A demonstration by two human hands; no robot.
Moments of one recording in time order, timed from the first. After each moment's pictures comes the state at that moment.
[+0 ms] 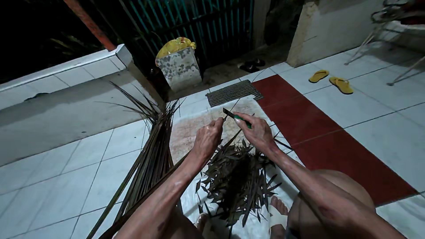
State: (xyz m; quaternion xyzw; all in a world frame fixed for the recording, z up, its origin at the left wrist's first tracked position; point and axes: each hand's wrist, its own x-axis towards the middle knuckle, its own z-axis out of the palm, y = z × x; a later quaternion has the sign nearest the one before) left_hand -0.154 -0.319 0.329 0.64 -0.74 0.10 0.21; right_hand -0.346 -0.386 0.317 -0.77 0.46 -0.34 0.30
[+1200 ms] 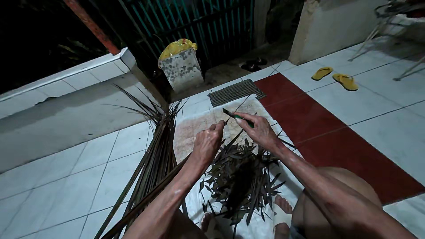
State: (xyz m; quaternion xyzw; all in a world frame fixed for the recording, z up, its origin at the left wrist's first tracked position) left_hand -0.158 -0.295 0.343 0.64 -0.74 0.11 0.18; right_hand -0.353 -0.392 0.313 -0.78 0.37 -0.37 0.33
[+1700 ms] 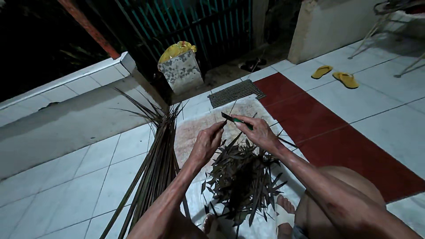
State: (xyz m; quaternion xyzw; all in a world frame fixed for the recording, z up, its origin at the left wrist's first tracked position) left_hand -0.142 -0.298 0.346 0.61 -0.69 -0.22 0.32; right_hand -0.356 -0.390 0.312 -0.79 0.36 -0.35 0.36
